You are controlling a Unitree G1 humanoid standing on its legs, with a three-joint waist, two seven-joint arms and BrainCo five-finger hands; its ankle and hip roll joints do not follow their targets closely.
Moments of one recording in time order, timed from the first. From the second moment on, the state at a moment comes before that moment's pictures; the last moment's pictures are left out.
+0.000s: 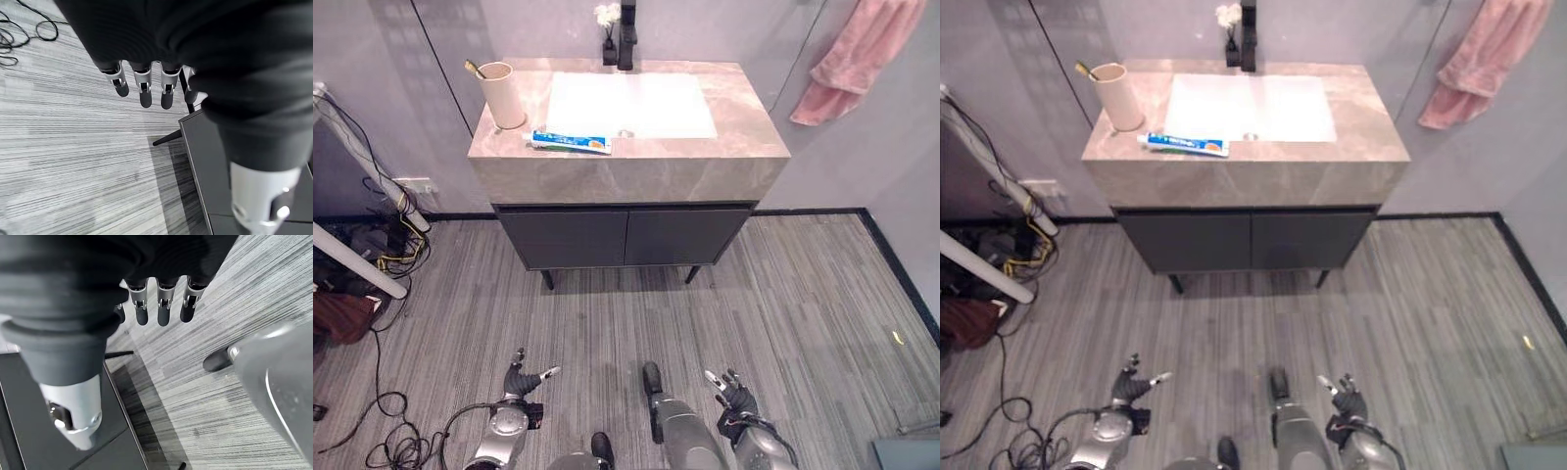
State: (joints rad) left arm -0.01 0.26 -0.18 0.84 -0.12 -0.15 0.30; right arm 0.03 -0.17 0.23 0.81 0.63 -0.18 -0.12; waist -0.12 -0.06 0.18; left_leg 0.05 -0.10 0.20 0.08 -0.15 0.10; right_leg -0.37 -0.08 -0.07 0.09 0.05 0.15
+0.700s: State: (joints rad) left arm -0.06 0.23 -0.23 0.92 -0.12 -0.16 0.31; right arm -0.04 -0.26 0.23 0.88 0.51 -0.18 -0.17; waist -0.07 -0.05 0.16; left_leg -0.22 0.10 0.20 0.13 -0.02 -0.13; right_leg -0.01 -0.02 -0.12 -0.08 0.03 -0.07
